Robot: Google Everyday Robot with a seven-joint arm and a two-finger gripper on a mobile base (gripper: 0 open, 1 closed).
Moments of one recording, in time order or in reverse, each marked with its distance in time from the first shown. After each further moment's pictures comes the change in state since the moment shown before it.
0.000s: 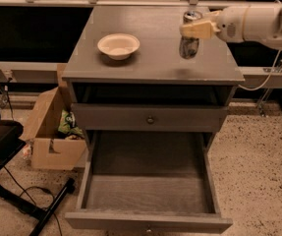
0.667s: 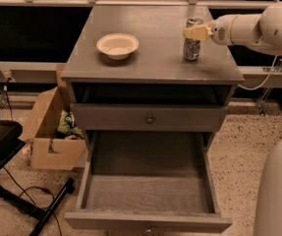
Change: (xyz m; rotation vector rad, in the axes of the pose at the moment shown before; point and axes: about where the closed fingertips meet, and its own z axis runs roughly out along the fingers) arm 0.050 -0.091 0.045 0.174 0.047 0.129
